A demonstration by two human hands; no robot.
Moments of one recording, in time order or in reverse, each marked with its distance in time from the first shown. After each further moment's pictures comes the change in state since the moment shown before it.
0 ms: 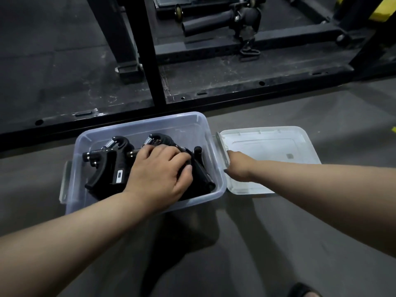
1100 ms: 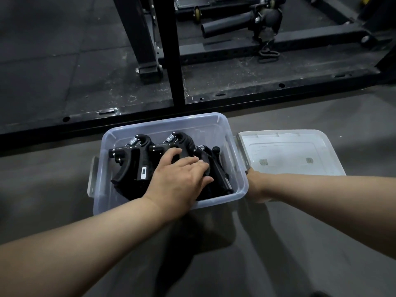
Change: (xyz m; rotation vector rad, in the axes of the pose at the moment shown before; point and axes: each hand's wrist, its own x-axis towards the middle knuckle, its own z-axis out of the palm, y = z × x) left_hand -0.017 -0.010 0.009 0.043 0.142 0.174; right_hand -0.028 -0.009 0.018 -0.555 -0.215 -0.233
